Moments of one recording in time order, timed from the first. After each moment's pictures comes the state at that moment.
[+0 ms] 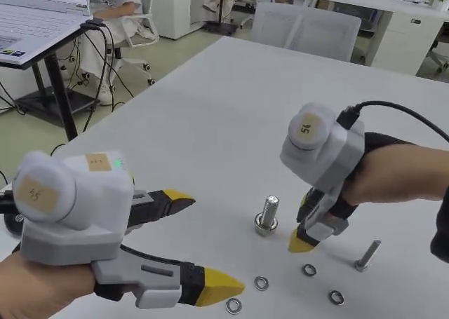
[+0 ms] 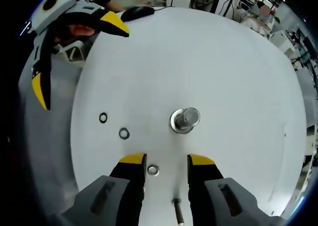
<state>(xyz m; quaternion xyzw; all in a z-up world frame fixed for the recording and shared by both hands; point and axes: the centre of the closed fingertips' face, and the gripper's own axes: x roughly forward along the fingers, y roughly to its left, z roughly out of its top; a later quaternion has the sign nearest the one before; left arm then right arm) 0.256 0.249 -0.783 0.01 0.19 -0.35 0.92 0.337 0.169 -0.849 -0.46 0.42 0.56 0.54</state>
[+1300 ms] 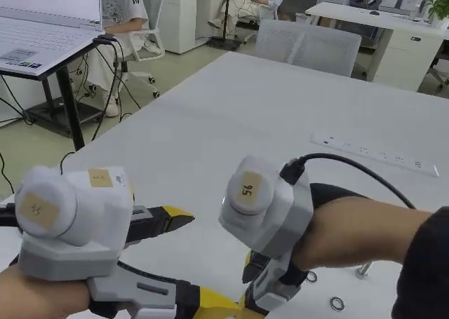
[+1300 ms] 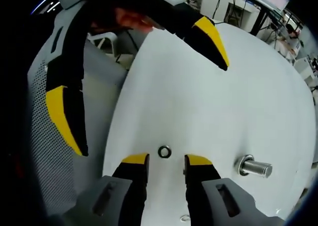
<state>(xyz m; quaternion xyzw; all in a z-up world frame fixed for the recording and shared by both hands) 0.236 0.251 -0.785 0.02 0.20 -0.35 0.91 0.231 0.220 -0.865 -0.47 0.38 0.65 0.46</state>
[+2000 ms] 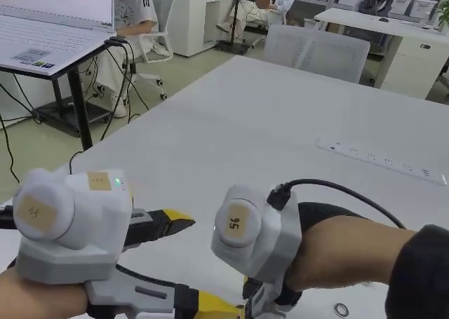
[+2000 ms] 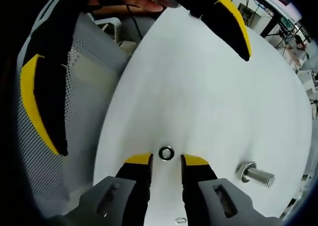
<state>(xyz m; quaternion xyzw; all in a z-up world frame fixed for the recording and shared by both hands) 0.229 0.257 -0.785 0.01 0.20 -0.34 0.92 0.230 0.216 -0.883 -0.52 0.36 0.64 0.44</state>
